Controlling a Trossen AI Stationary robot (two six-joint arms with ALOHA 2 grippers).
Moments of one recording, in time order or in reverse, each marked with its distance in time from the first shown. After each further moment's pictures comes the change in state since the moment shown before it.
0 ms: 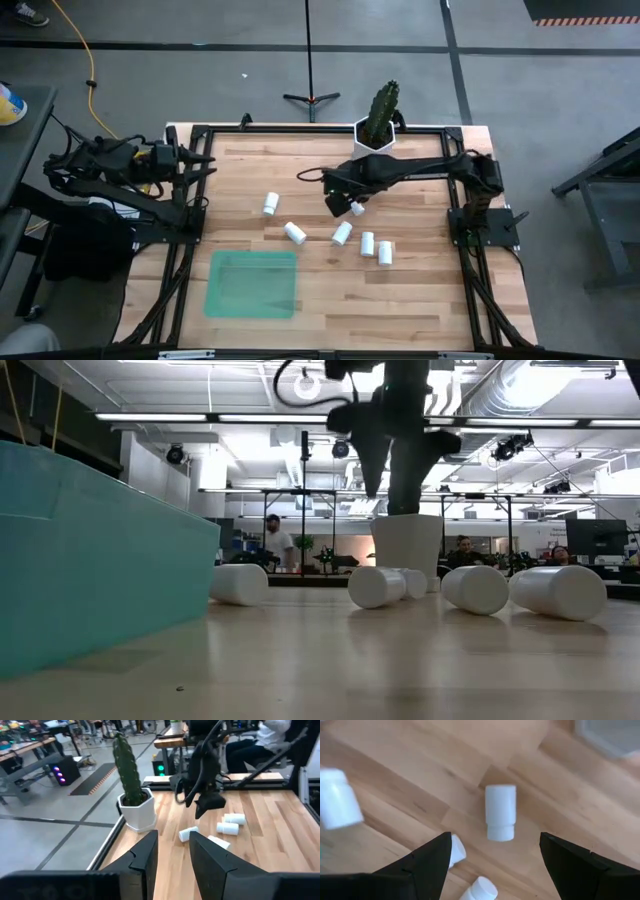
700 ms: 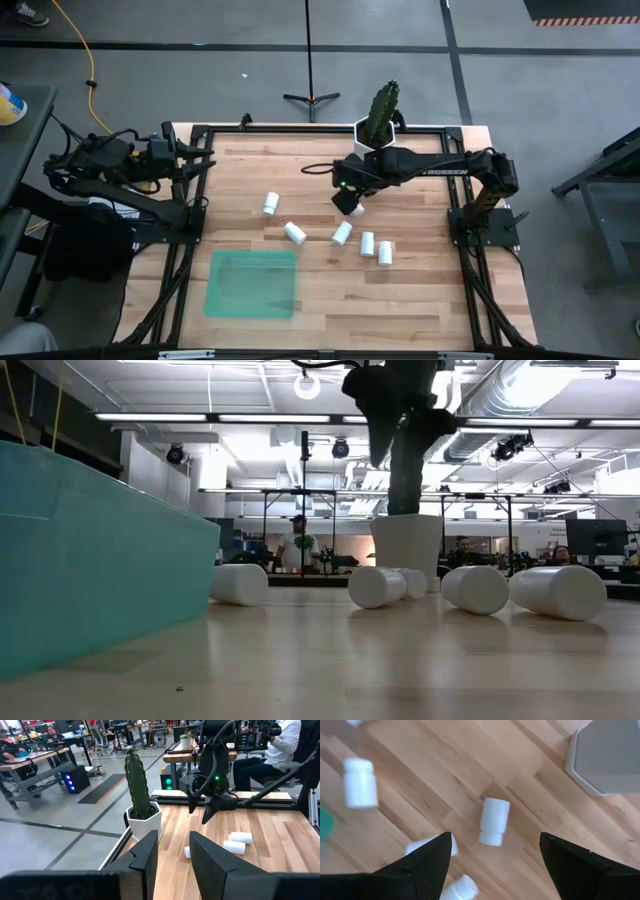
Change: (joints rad) left arm 0.000 0.000 0.002 0.084 -0.062 0.002; right arm -0.003 -0.117 0.001 0.015 0.045 -0.195
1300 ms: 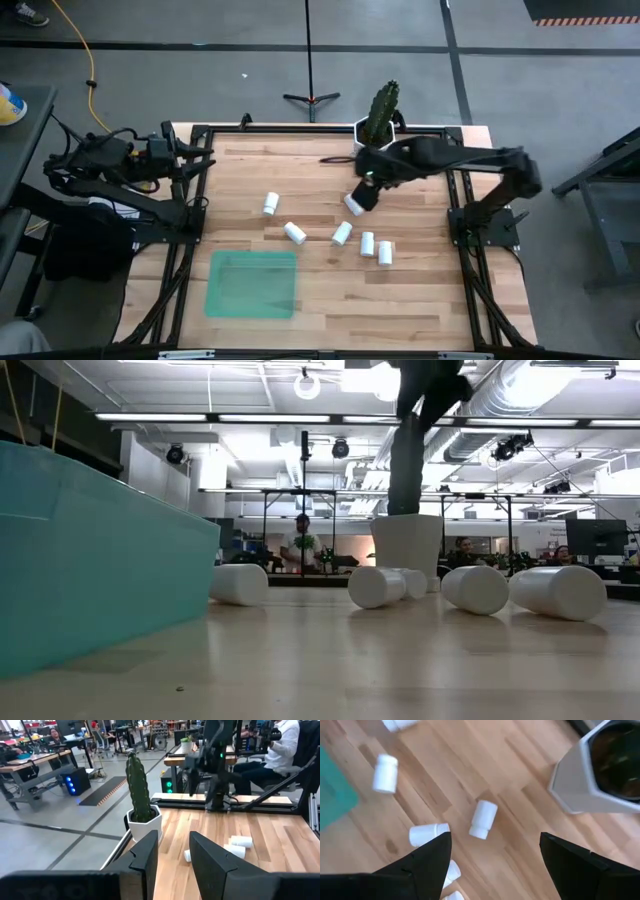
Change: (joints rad) left arm 0.000 0.000 0.000 0.015 -0.003 0.001; right arm 0.001 -0.160 0.005 -0.075 0.005 -0.184
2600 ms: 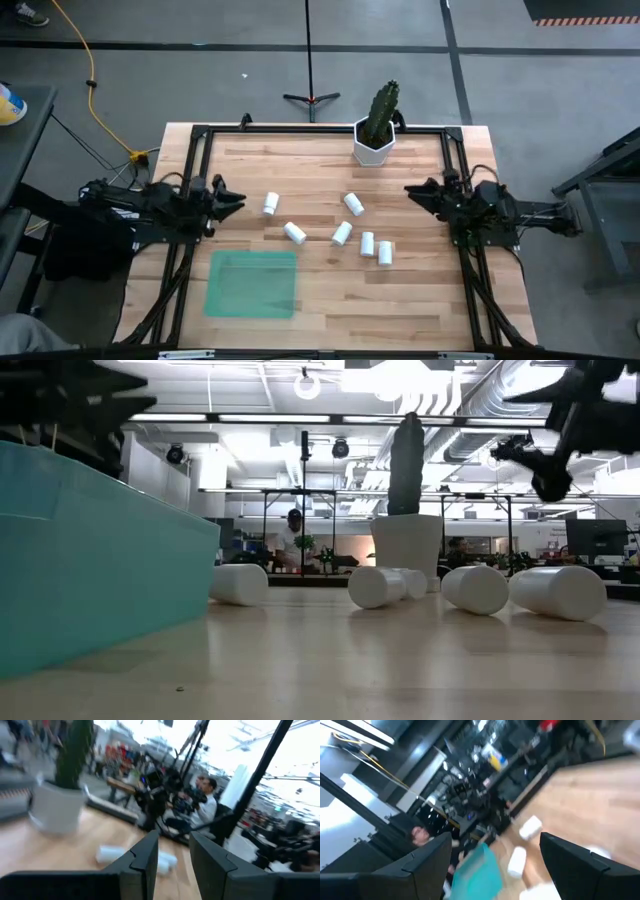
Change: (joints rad) left arm 0.000 -0.518 -1.004 0.854 0.224 -0.326; right arm 0.000 -1.574 -1.572 1.330 -0.112 0.241
